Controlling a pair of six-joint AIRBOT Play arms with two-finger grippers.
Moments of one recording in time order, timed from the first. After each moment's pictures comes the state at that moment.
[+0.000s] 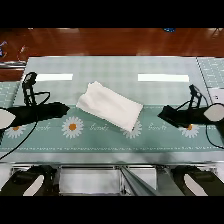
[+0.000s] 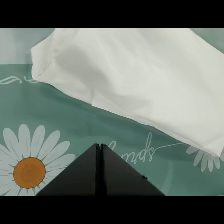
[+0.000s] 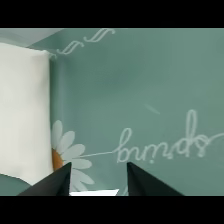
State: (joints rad) left arm -0.12 -0.72 0.62 1.06 -0.90 -1.50; right arm 0.03 -0.88 0.58 -1.11 0.97 1.84
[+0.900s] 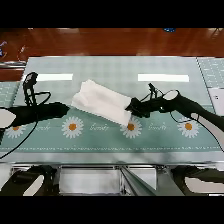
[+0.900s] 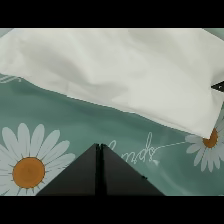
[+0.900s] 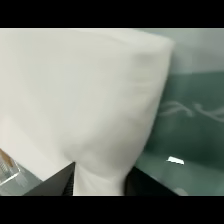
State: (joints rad) left arm -0.12 -0.73 0.62 1.05 -0.90 -1.50; right arm 0.27 -1.50 0.88 -0.55 0.85 1.45
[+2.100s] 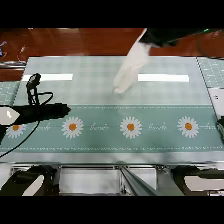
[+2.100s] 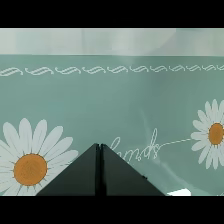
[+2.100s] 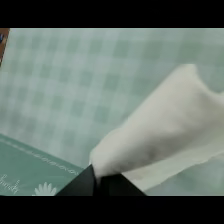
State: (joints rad) left arm -0.12 -0.77 0.62 1.05 -0.90 -1.50; right arm 0.13 -1.52 1.99 -1.02 1.34 1.71
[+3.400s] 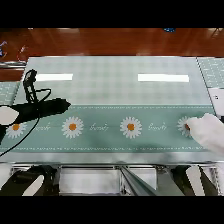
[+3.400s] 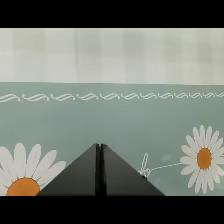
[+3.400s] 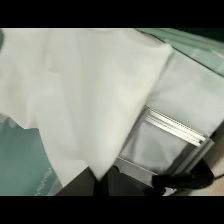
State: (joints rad) left arm -0.12 -0.77 0.62 1.01 -0.80 -1.50; right arm -1.05 -0.79 1.15 -1.58 1.80 1.67
